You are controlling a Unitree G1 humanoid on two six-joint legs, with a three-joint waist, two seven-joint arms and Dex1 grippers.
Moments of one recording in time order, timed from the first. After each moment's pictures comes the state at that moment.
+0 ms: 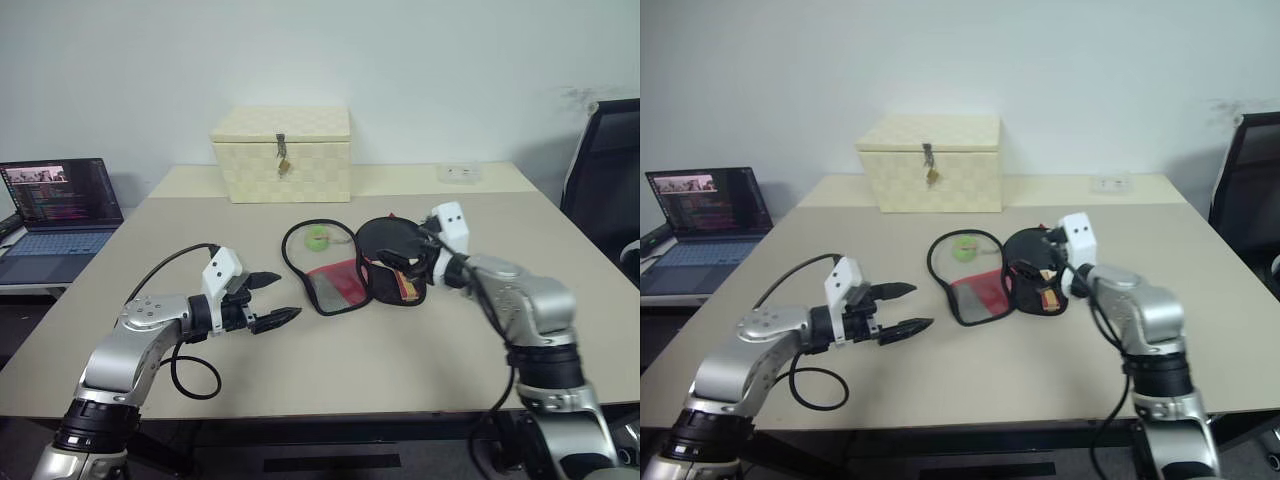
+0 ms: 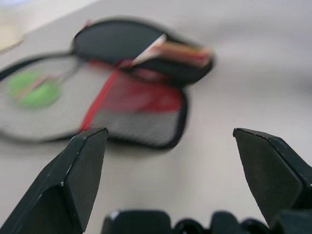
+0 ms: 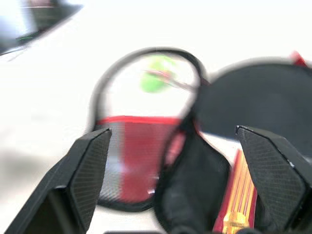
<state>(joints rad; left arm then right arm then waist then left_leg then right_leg) -0.44 0.72 0.05 -0.01 -0.39 0.44 -0.96 -0.77 -0.44 -0.05 -0.18 0.46 1.03 0.53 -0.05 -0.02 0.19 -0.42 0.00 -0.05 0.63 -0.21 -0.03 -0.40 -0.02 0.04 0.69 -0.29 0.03</state>
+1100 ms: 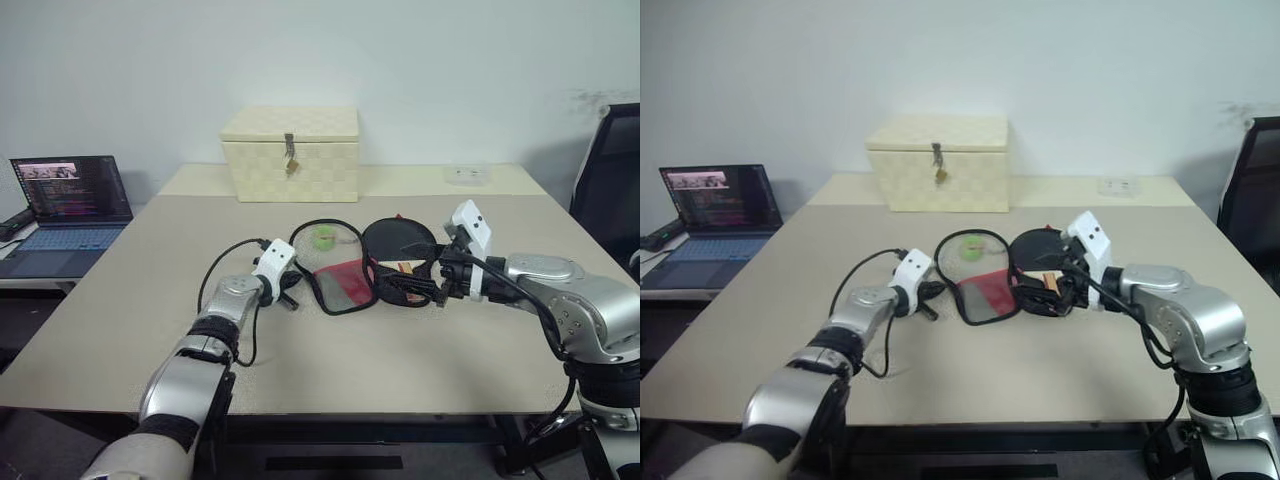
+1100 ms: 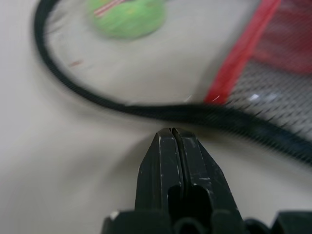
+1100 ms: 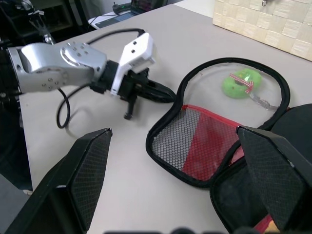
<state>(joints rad) -1.08 0.33 -0.07 1.25 0.05 -0.02 -0.60 -0.71 -0.62 -0.03 -0.32 0.61 1.04 0.71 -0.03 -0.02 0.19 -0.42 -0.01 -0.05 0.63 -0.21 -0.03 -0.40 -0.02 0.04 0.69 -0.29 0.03</state>
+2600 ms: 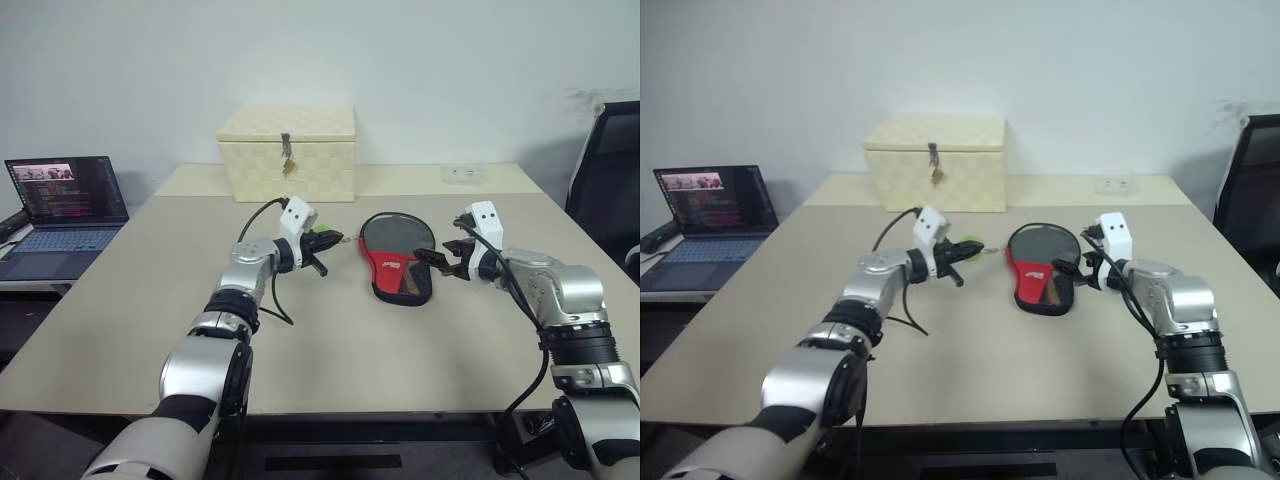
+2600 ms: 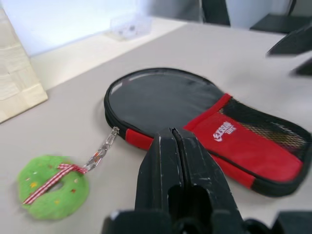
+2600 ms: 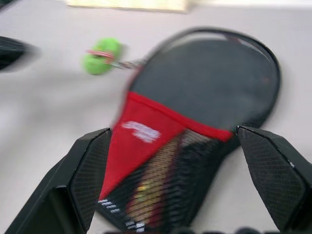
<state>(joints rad) -1.09 0.32 0.09 0.99 -0.09 -0.03 -0.97 -0.88 -0.49 -0.05 0.36 0.36 0.83 0.47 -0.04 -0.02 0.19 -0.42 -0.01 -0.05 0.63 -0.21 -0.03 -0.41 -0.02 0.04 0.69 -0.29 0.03</state>
